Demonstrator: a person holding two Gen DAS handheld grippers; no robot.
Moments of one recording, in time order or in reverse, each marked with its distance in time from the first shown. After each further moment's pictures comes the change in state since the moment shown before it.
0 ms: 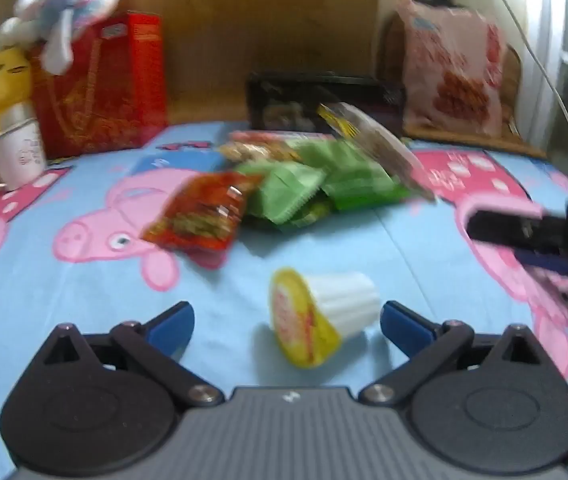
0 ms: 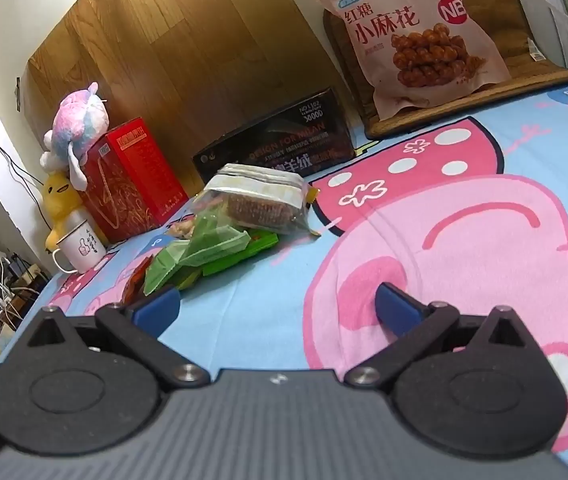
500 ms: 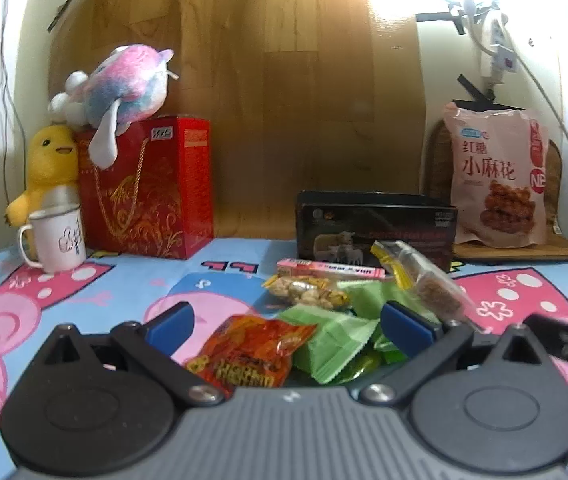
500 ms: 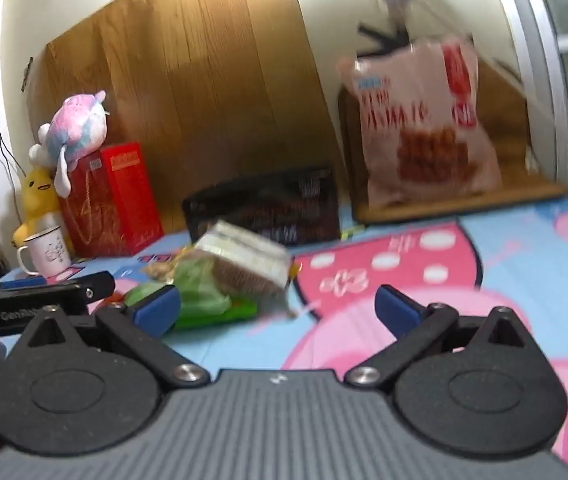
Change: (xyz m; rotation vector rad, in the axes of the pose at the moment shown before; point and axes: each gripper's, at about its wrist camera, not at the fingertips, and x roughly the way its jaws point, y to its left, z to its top) left arm 0.009 0.003 0.033 -0.020 -0.286 0.140; right arm -0.002 0.018 0.012 -0.255 -0.211 -0.129
